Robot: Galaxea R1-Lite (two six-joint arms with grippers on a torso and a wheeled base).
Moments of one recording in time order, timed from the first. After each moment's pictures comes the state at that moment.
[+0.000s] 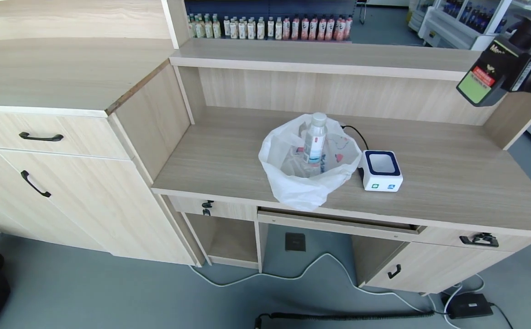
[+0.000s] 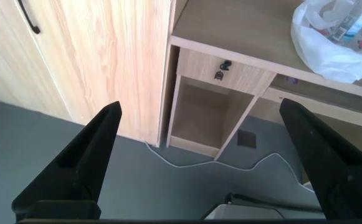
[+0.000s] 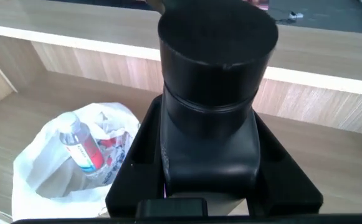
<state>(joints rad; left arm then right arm) 0.00 0.00 0.00 -0.05 0.04 -0.15 -0.14 1.60 -1.22 -0.64 0.31 -0.01</state>
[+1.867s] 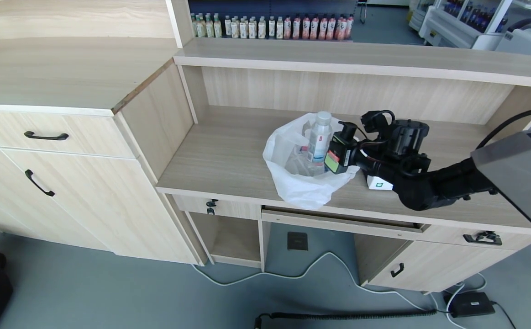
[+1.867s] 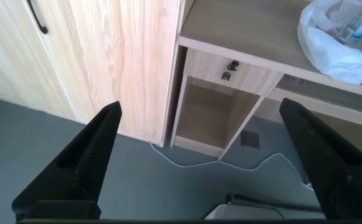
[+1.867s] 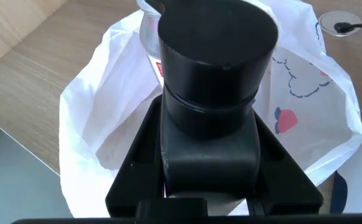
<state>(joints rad) 0.00 0.00 0.00 -0.05 0.04 -0.15 0.25 2.25 -1.40 -0.87 0.20 0.01</state>
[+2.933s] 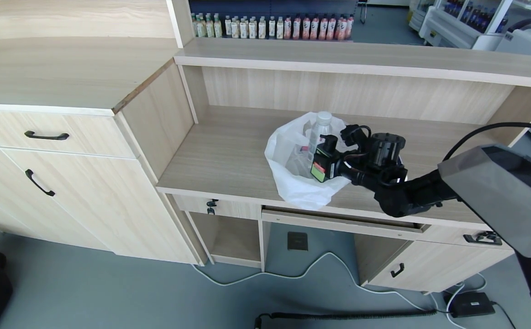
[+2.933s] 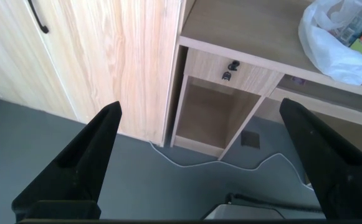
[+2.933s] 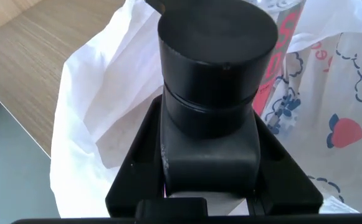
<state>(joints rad) 0.00 0.00 0.00 -0.05 0.04 -0.15 0.27 2.38 -1.48 -0.88 0.28 -0.08</state>
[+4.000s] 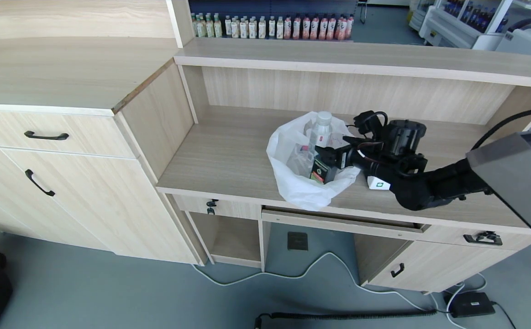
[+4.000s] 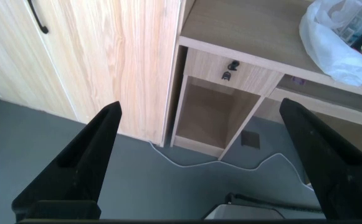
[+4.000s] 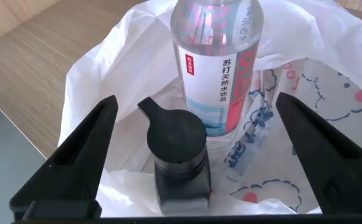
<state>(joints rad) 0.00 0.00 0.00 -0.05 0.04 -0.15 0.25 2.25 -1.40 -0.88 0.28 -0.11</state>
